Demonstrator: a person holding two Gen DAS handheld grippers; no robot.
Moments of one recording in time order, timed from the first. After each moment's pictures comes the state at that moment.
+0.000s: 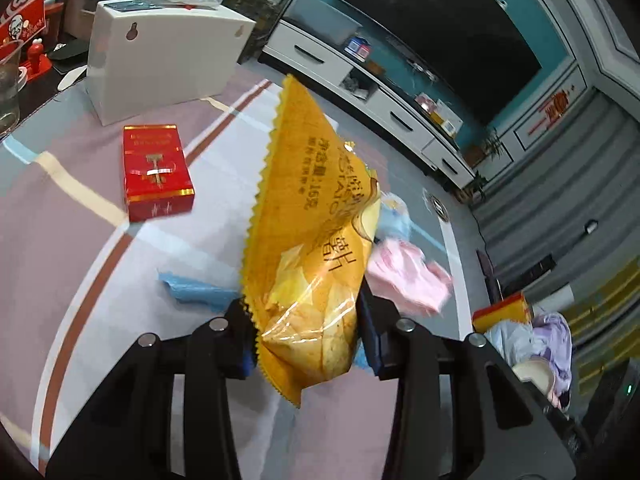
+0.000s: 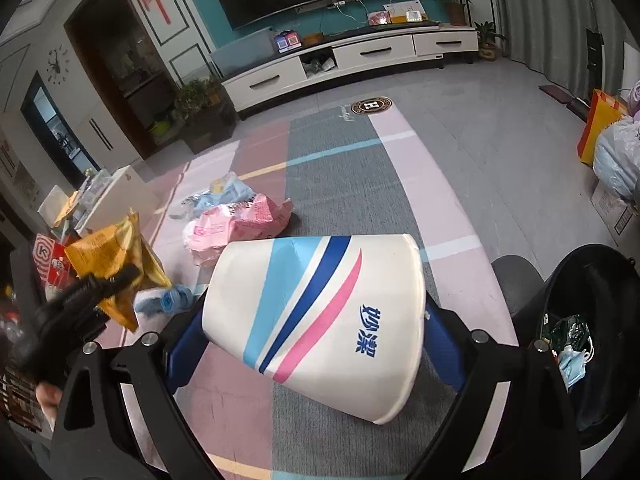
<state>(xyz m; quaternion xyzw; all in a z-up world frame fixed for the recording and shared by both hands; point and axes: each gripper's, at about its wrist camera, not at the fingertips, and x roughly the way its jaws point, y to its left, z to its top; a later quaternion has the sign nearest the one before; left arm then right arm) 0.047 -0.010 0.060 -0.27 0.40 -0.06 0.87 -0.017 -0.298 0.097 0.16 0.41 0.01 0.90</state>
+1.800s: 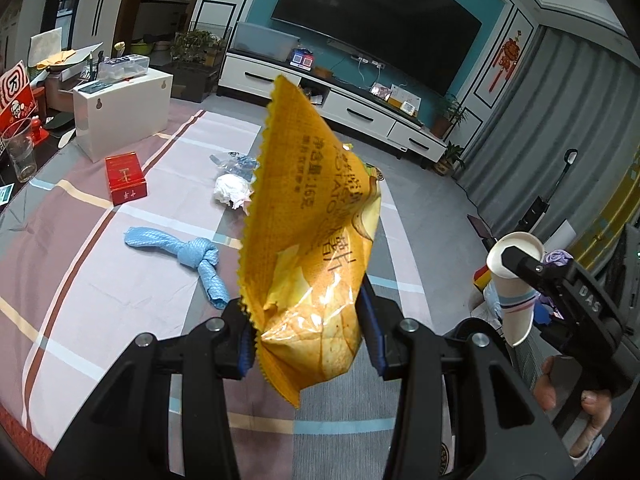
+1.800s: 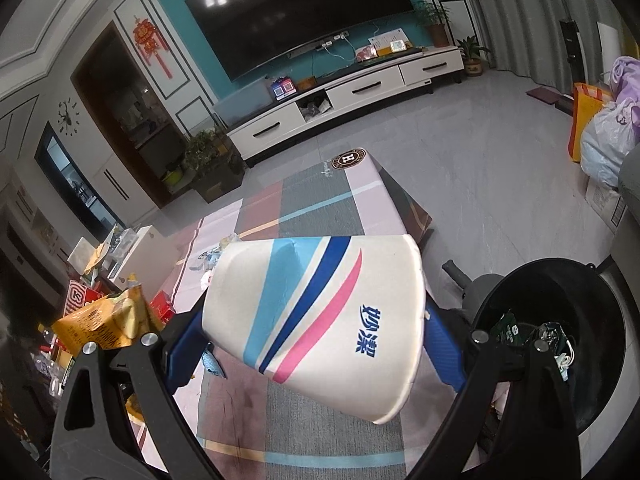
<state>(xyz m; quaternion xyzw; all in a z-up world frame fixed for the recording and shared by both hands) -0.073 -0.113 0.132 -0.16 0.36 -0.10 0.91 -0.064 -0.367 0.143 0.22 0.34 0.02 0.92</state>
